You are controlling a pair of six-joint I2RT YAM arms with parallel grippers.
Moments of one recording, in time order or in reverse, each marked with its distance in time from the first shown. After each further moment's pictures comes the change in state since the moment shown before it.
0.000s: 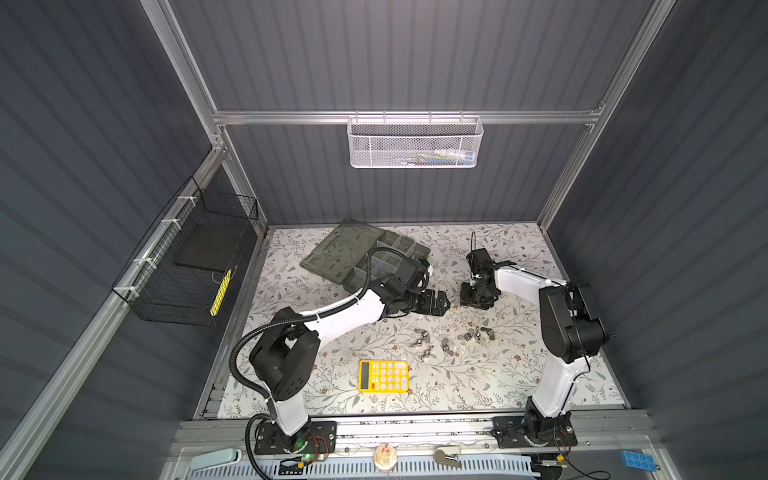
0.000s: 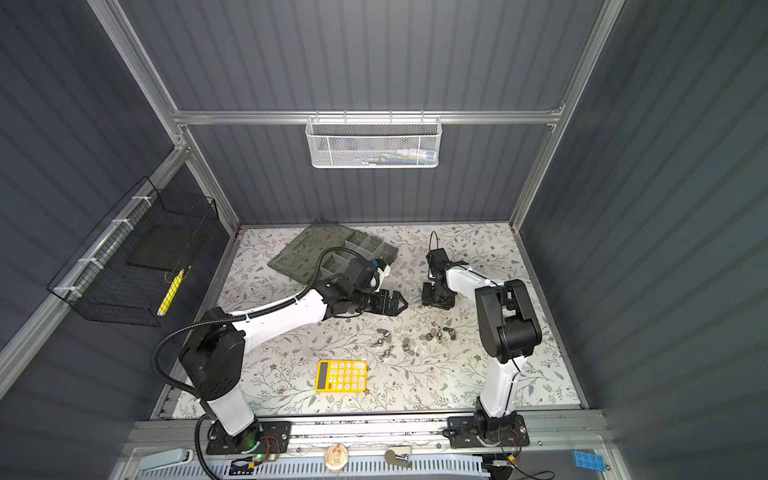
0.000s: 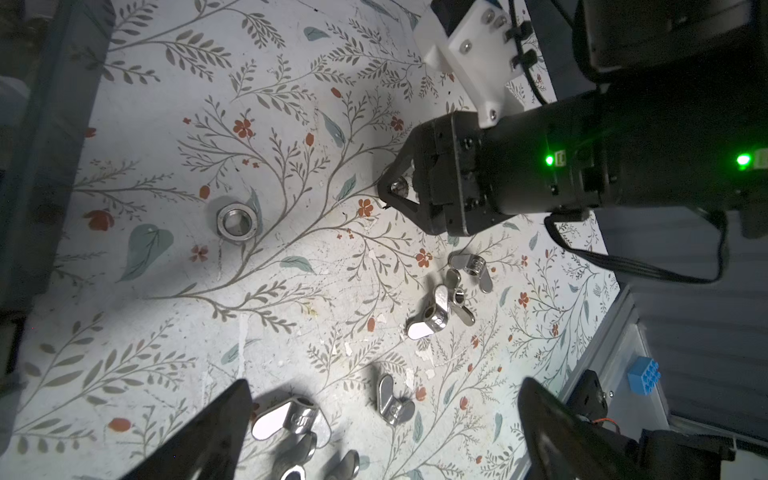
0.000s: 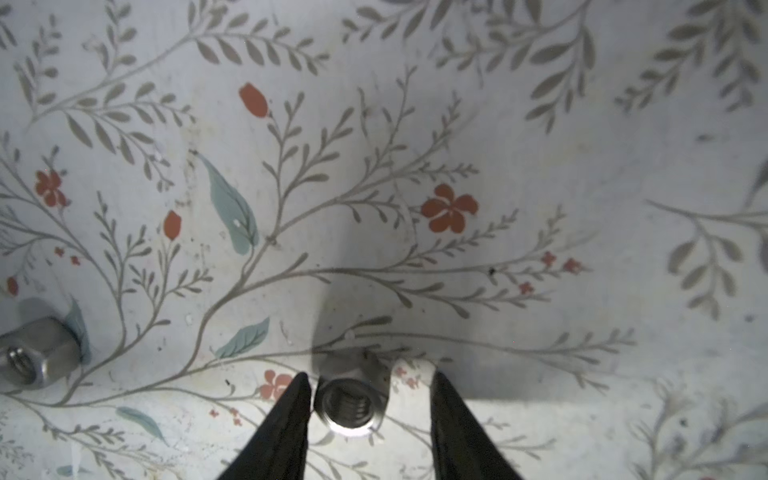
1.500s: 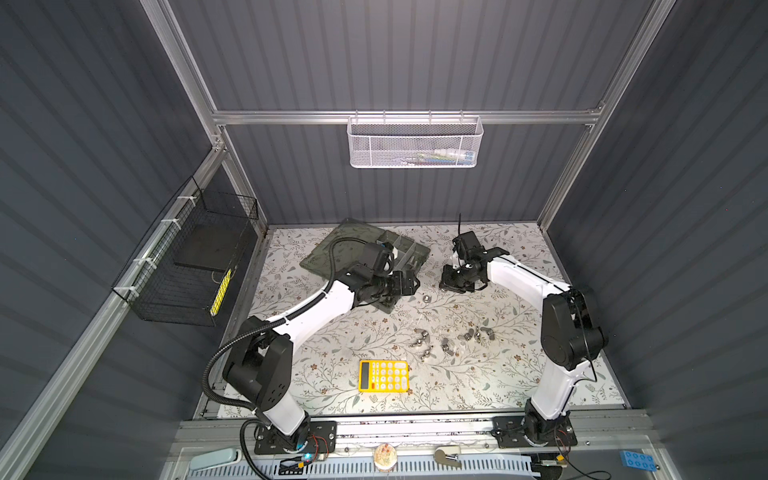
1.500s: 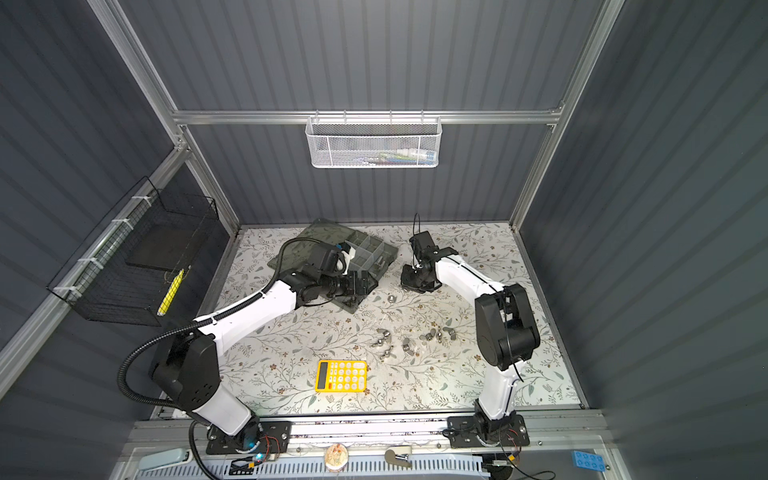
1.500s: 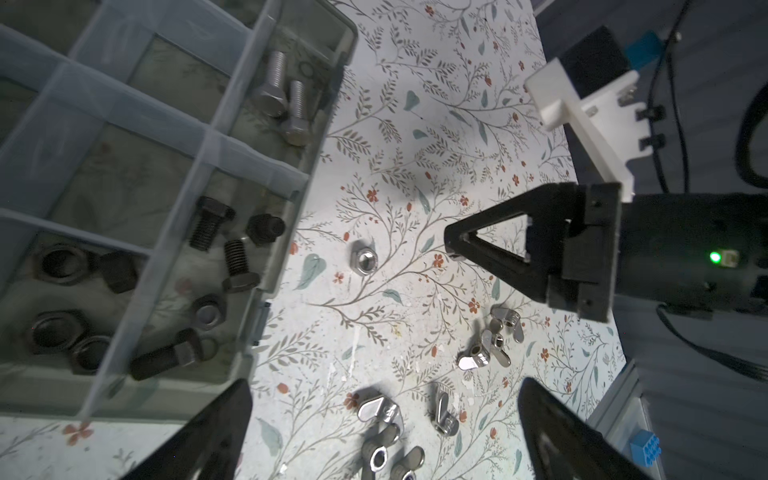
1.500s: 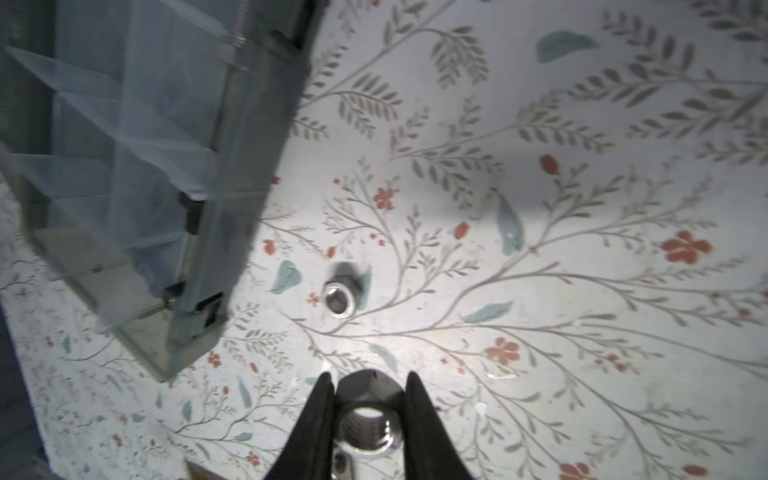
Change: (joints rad) left arm 0.240 -0.145 -0.063 -0.057 0.021 0.008; right arm 0.141 -0.051 0.202 -0.028 -0.187 0.115
